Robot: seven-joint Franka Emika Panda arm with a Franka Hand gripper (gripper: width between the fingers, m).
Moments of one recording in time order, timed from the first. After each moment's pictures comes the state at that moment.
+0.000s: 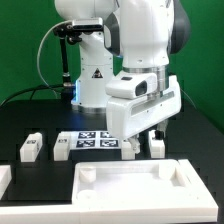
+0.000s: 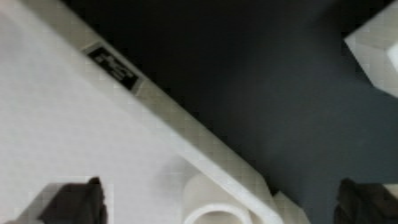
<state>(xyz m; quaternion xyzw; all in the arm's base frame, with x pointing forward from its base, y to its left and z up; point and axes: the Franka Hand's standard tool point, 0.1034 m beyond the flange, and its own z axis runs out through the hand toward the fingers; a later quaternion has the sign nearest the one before) 0.510 0.081 0.060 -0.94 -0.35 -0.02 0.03</state>
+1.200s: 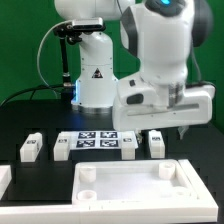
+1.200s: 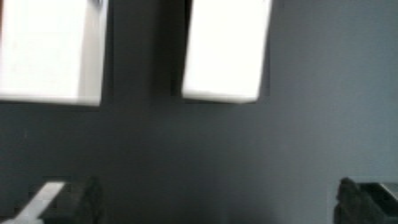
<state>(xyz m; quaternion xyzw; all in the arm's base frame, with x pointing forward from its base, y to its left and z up) 0.481 0.117 0.047 -0.97 0.01 0.23 0.04</state>
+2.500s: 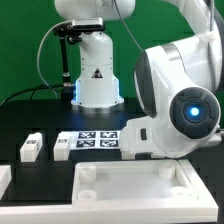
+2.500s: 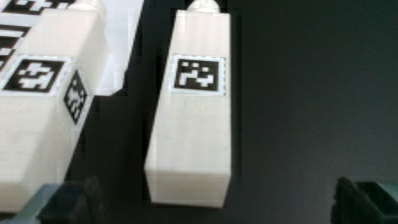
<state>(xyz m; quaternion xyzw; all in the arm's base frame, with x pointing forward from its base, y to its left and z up) 0.458 0.124 0.025 -0.89 0.01 0.46 0.04</state>
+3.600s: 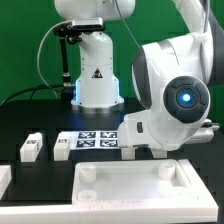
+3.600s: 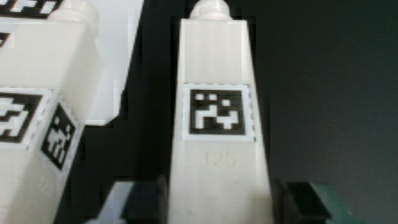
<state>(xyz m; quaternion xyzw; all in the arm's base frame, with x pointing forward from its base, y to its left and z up) 0.434 0.122 0.020 -0.90 0.01 0.44 0.04</state>
